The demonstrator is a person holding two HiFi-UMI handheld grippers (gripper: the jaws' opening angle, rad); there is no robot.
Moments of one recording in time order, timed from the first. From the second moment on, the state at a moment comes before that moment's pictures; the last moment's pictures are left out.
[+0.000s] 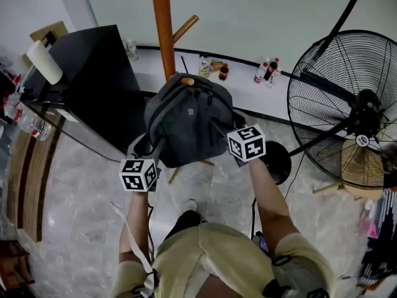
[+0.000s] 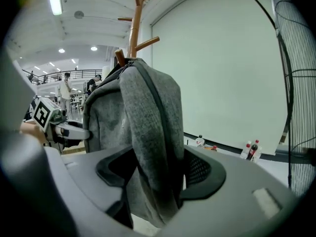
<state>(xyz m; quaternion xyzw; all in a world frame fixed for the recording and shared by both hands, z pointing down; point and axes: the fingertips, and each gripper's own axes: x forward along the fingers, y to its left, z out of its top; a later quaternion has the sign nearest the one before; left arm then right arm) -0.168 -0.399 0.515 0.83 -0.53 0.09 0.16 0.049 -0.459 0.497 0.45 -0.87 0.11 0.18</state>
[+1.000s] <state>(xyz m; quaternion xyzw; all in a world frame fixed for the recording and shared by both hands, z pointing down) -0.145 -0.330 0.437 0.84 -0.53 0.00 0.12 0.064 -0.371 0.431 0.46 -0.88 0.12 0.07</state>
